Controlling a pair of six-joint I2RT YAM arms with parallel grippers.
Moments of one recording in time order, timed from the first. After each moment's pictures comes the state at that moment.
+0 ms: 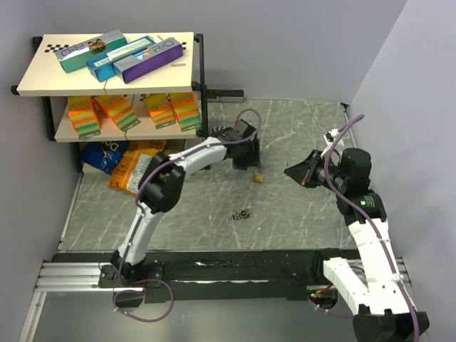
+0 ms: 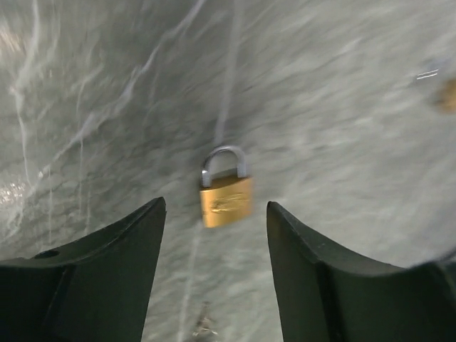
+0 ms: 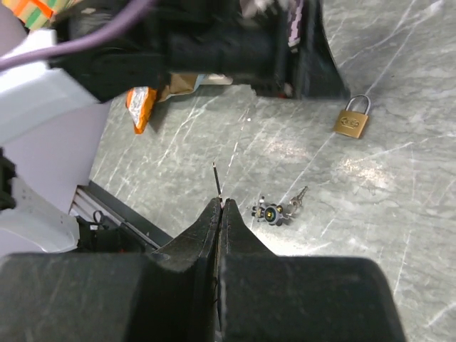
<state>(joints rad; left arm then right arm) -0.72 2.26 1.89 -0.51 0.12 -0.72 0.06 0.78 0.89 -0.53 -0.58 0.47</state>
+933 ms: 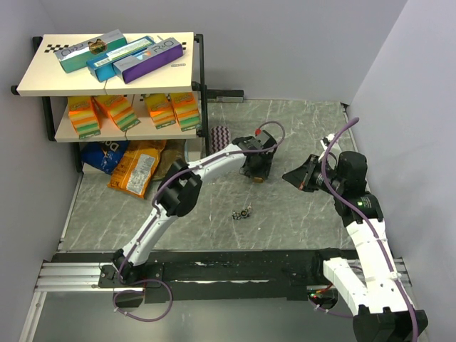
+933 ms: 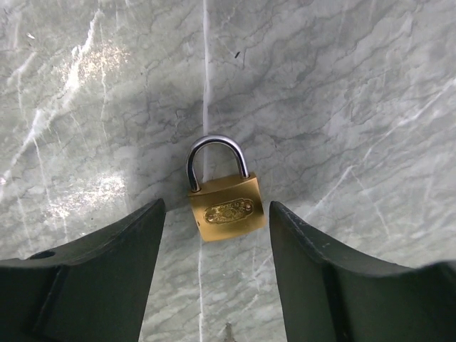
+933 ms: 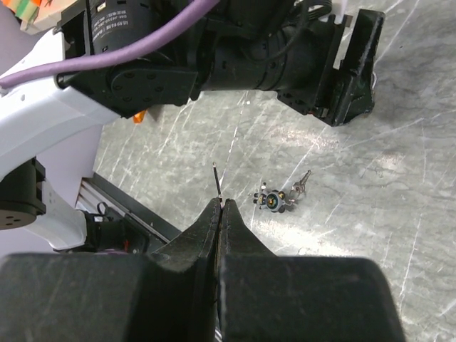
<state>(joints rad) -0.86 2.46 2.17 -0.77 -0.08 -0.55 0.06 0.77 0.83 -0.53 -0.59 0.49</state>
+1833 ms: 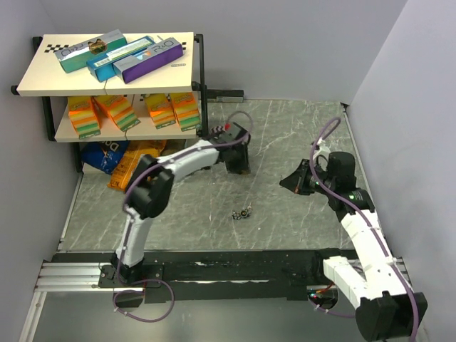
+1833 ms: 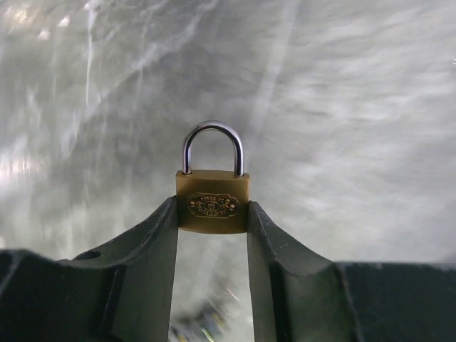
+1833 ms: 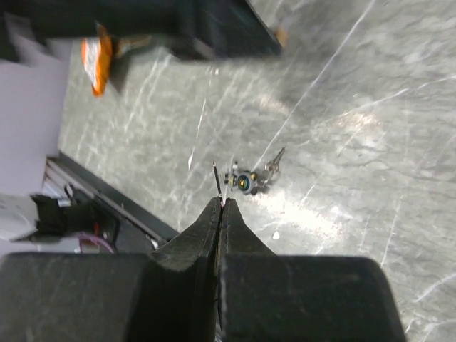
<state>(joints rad) -0.76 2.19 1.77 -0.58 0.03 -0.73 0.07 0.83 0.78 -0.53 -0.57 0.41</state>
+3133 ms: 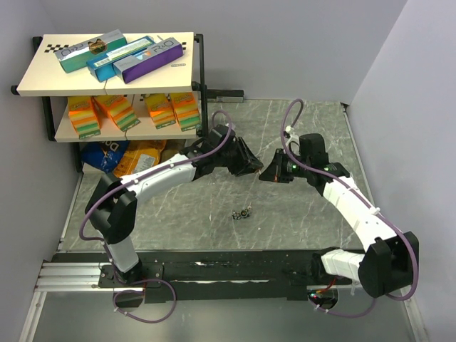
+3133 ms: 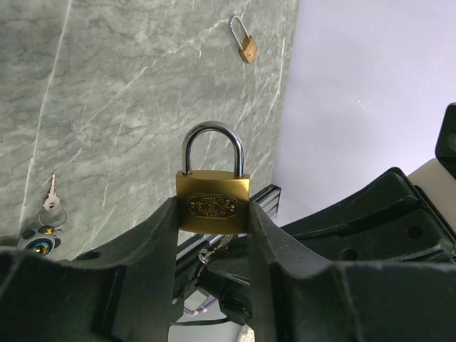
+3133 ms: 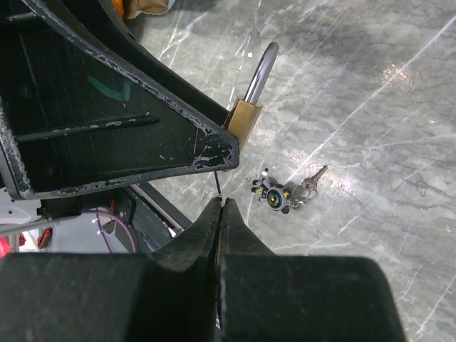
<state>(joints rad) -0.78 1.74 1.36 -0.20 0.22 -1.19 0.28 1.19 0.92 -0.44 -0.57 0.44</state>
